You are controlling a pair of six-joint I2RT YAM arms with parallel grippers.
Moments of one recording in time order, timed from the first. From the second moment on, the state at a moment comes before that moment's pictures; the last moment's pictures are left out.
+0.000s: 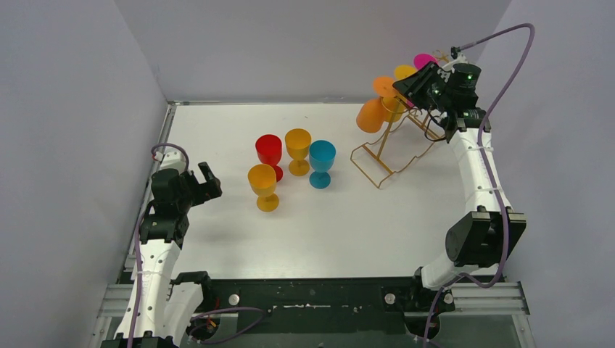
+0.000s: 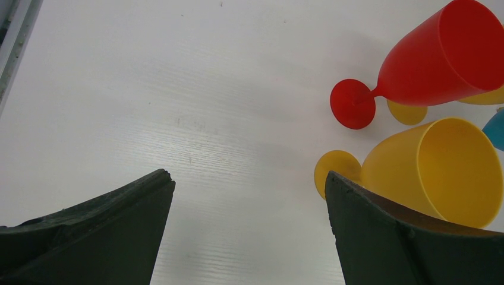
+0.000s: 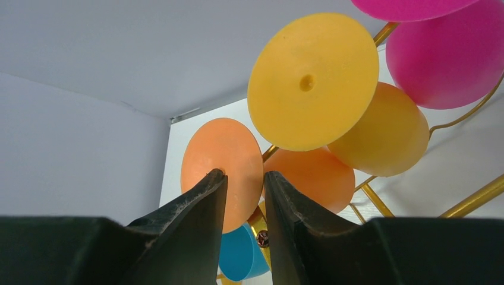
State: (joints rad) left arm 0.04 0.77 0.67 -0.40 0.01 -0.30; right arm -0.05 1.59 1.63 -0.34 -0.41 0.69
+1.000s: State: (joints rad) left arm 0.04 0.77 0.67 -0.40 0.01 -0.30; right arm -0.03 1.61 1.67 -0.36 -0.43 0.72
